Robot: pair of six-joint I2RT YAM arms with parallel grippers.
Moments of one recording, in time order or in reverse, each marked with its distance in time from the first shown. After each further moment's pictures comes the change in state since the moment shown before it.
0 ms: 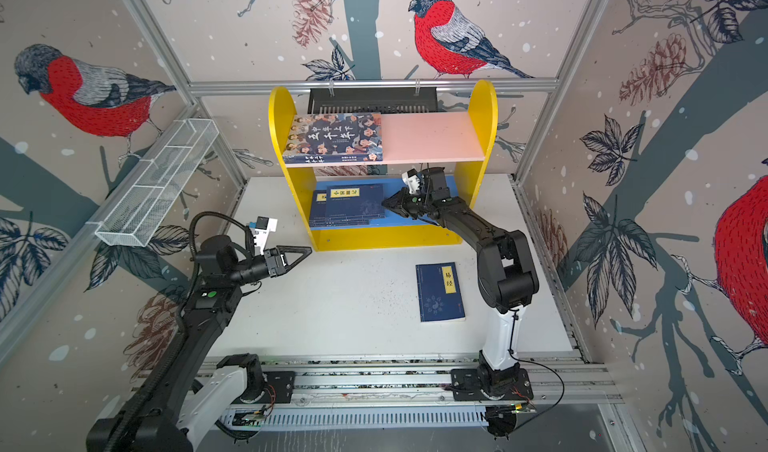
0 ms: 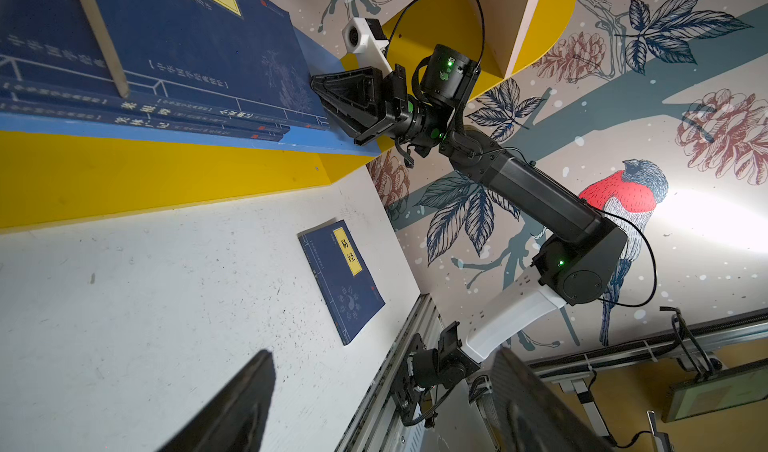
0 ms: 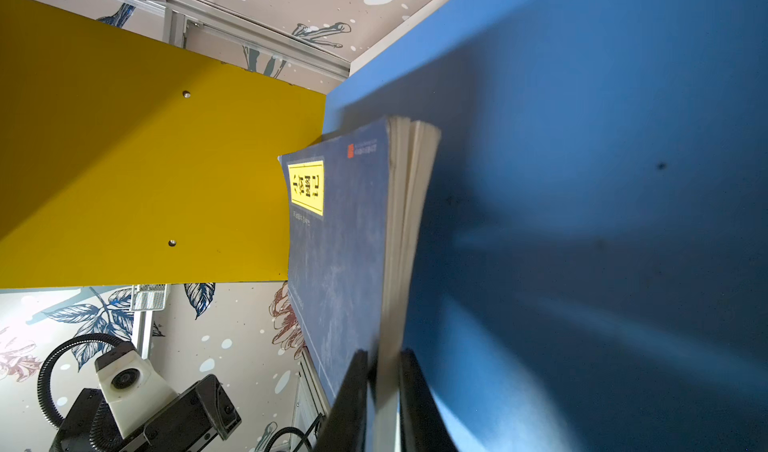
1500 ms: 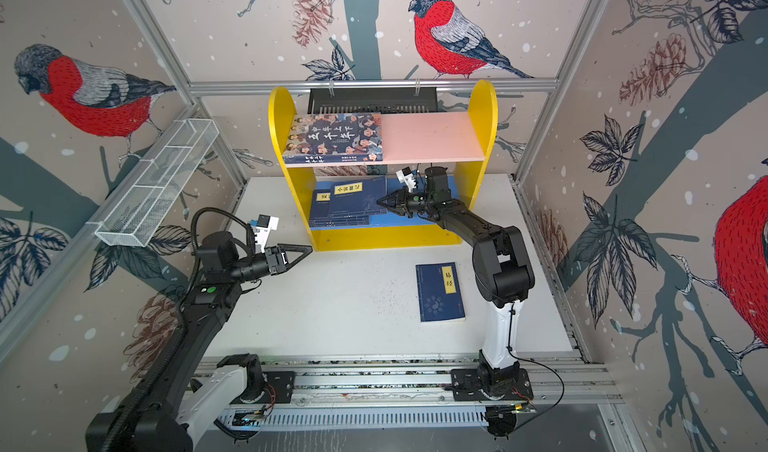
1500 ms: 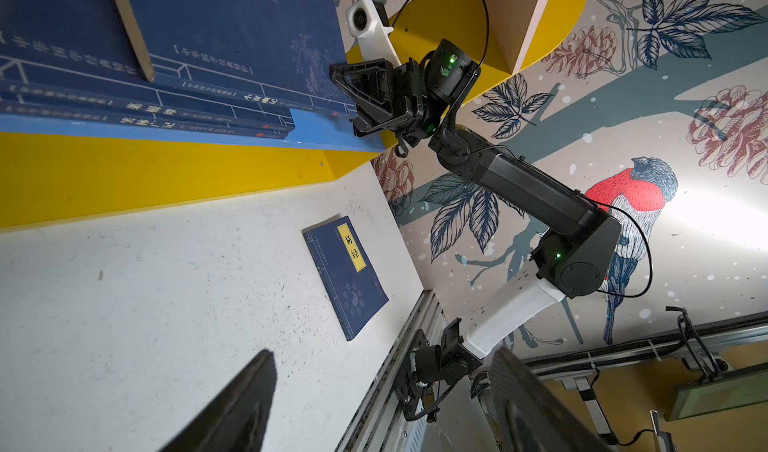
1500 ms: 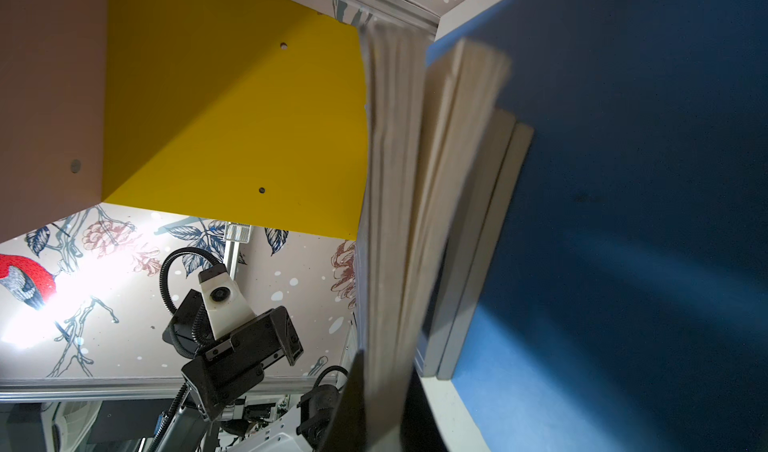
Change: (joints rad) left arm -0.001 0.030 0.038 -0.056 -0.002 0.048; right arm -0.013 0.062 -0.004 0.204 -0.272 0.074
